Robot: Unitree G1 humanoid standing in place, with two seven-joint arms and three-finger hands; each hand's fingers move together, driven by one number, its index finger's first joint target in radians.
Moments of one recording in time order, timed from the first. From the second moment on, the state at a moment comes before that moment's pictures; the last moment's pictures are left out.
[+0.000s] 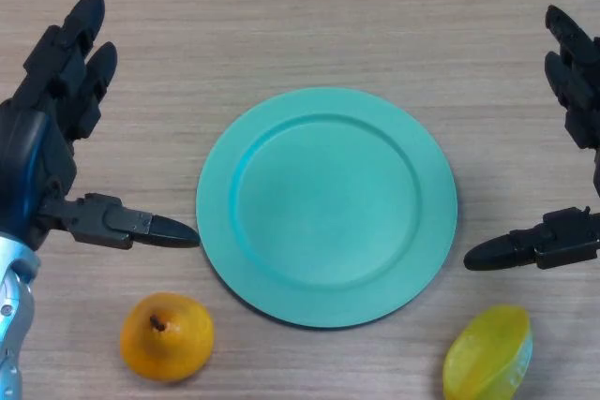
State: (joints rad) left arm -0.11 0.31 0.18 -0.34 -0.18 0.16 -0.20; right arm -0.05 -0.25 -0.09 -0.48 -0.08 0.25 0.18
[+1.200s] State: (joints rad) left arm -0.09 0.31 0.18 -0.35 -0.18 0.15 -0.19; right arm 0.09 -0.27 -0.12 -0.57 0.04 0.32 0.63
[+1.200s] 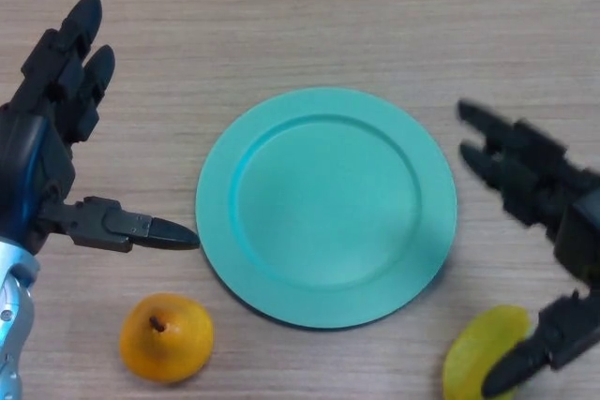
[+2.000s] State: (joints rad) left arm -0.09 0.31 0.18 -0.35 -0.17 0.15 -0.19; right arm 0.17 -0.27 -0.12 -0.42 -0.13 0.19 0.83
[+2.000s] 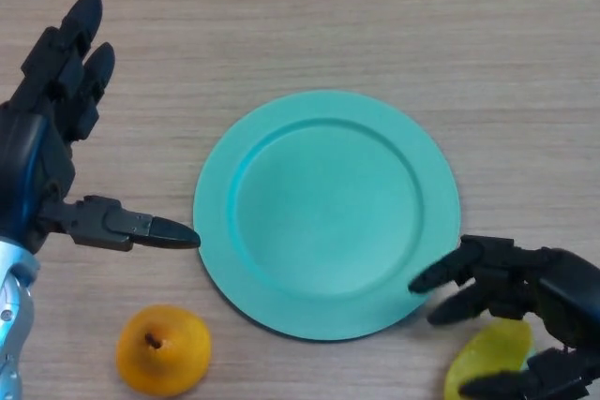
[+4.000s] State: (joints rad) left arm -0.09 0.29 0.18 -0.38 -0.17 0.16 -0.19; right arm -0.05 -0.26 -0.10 -0.53 0.12 0.44 0.24
